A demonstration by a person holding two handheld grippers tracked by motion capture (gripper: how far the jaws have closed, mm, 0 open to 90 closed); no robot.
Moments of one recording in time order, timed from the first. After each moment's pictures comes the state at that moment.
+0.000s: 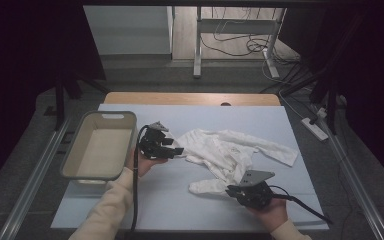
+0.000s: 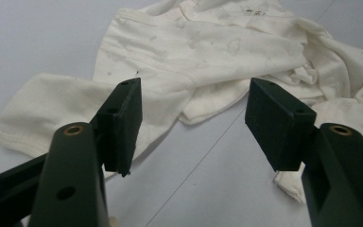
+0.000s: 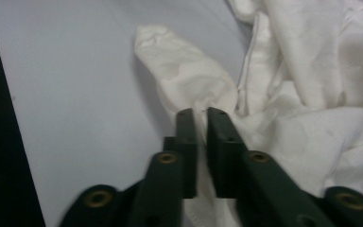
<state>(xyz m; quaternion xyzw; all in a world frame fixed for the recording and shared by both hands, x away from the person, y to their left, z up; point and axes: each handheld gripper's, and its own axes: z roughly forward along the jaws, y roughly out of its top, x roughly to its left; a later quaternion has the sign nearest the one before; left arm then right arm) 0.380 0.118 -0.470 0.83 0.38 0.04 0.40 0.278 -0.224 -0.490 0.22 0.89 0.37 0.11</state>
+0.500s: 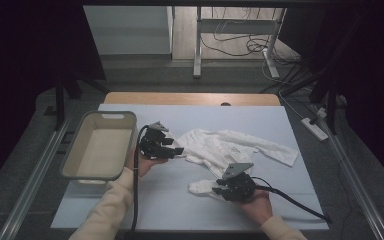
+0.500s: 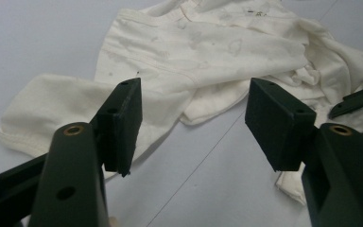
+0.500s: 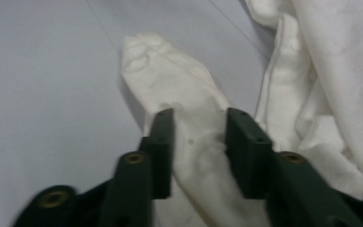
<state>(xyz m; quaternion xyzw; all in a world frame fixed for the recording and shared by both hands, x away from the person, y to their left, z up) 0.380 0.118 -0.470 0.83 0.39 0.05 0.40 0.305 -0.187 -0.509 0.23 0.91 0.33 0.09</state>
